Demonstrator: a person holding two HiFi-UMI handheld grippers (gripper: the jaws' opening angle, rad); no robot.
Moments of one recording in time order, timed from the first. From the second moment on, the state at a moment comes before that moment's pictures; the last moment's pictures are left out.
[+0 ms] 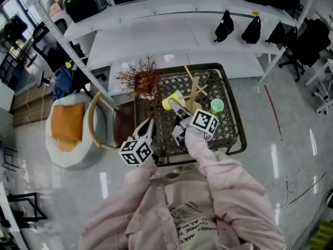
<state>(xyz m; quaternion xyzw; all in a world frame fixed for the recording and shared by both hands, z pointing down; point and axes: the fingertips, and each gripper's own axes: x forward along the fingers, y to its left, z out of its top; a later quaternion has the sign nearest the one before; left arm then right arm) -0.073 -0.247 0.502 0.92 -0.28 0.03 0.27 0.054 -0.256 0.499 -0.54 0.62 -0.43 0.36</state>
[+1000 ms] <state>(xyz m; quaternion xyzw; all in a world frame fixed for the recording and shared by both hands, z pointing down) -0.050 -0.244 0.490 0.93 -0.26 0.04 0.25 0.082 -0.252 0.514 -0.43 0.49 -0.53 0.55</state>
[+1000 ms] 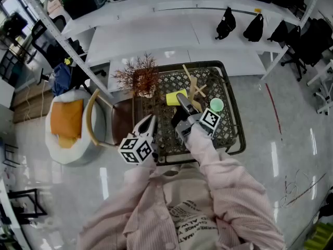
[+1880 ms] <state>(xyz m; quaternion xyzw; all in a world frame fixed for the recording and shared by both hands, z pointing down) -0.042 -0.232 0.492 0.92 -0.30 0.04 0.26 0.092 -0.254 0.531 -0.37 0.44 -0.58 0.58</state>
